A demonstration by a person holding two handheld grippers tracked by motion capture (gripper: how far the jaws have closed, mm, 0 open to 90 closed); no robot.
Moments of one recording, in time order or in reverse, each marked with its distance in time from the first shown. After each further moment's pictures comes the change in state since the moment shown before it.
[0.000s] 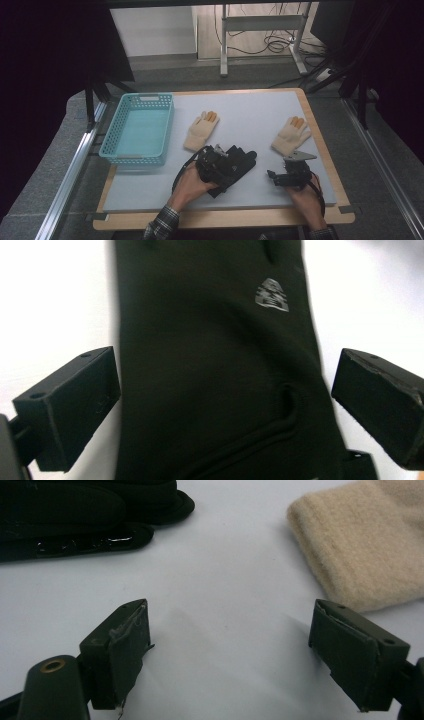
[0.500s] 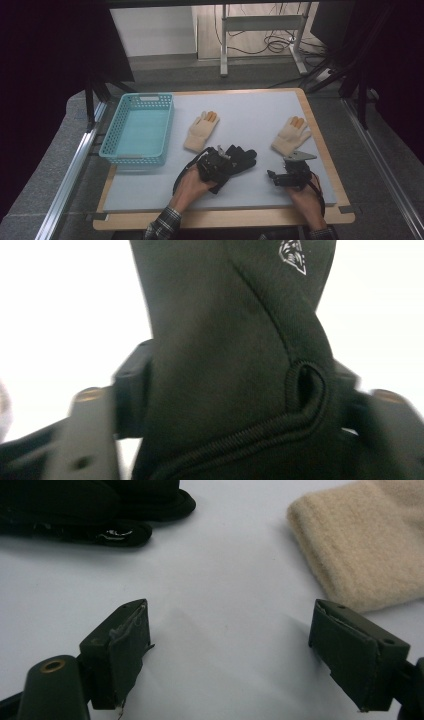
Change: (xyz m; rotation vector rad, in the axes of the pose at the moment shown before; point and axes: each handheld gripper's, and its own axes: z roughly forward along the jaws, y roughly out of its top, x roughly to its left) left arm -0.003 0.001 -0.004 0.035 0.136 0.014; right arm 0.000 0.000 0.000 0.000 -0.001 -0.001
